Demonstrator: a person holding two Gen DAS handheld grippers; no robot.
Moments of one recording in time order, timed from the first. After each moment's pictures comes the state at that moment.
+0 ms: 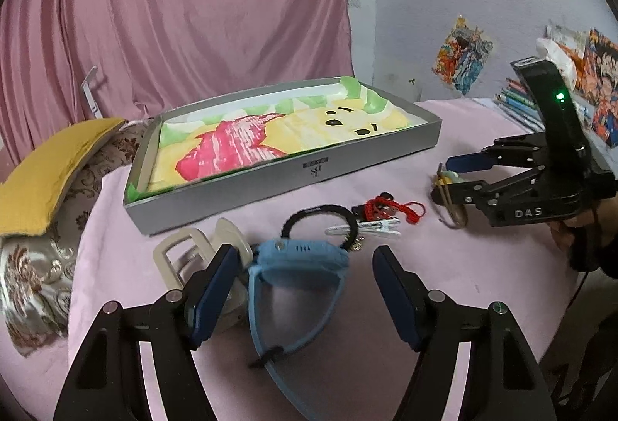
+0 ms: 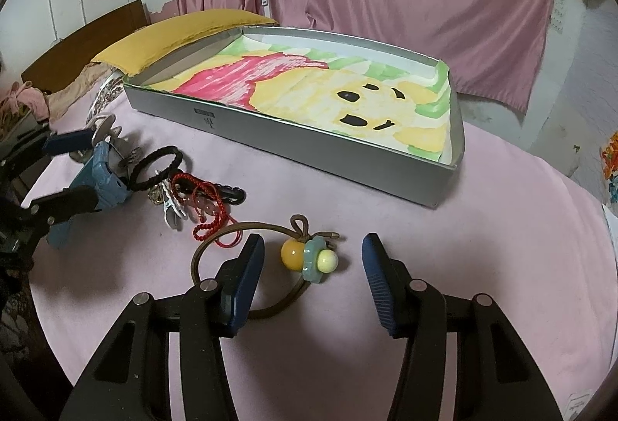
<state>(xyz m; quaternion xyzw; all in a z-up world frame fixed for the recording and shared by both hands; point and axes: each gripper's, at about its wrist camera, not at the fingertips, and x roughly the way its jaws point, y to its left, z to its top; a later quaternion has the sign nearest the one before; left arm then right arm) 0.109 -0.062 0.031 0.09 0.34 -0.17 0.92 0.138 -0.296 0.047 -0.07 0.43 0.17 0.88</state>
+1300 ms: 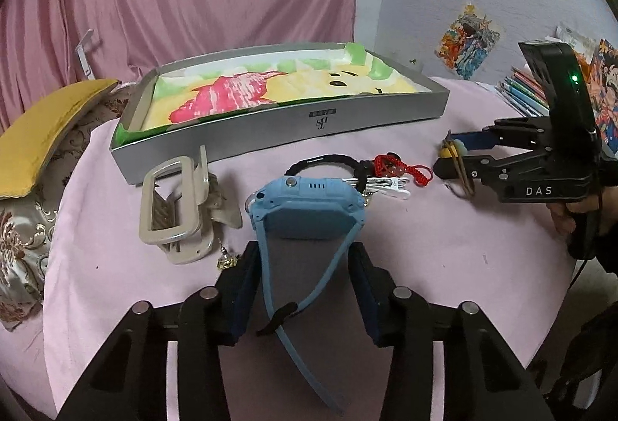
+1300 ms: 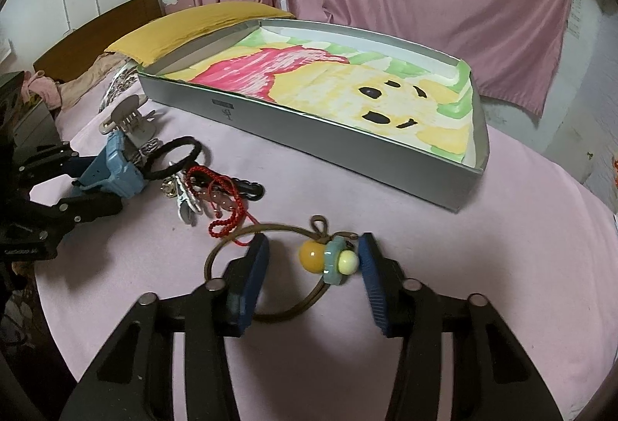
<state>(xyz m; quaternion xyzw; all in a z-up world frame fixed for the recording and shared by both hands) 0.109 -0.050 0.006 0.05 0.39 -0.18 0.90 0.142 -0.288 0.043 -0.08 0.44 0.20 0.87</state>
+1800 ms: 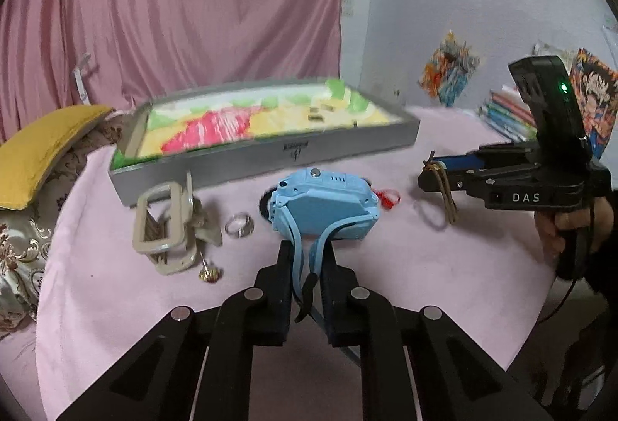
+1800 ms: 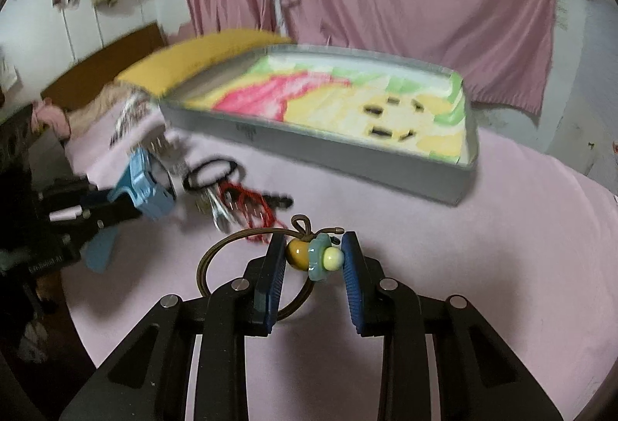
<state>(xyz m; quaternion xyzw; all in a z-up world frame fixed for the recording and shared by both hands) 0.084 -0.054 0.021 0.03 0.32 -0.20 0.93 0.117 -0.297 0.060 -0.02 0.40 0.20 0.90</state>
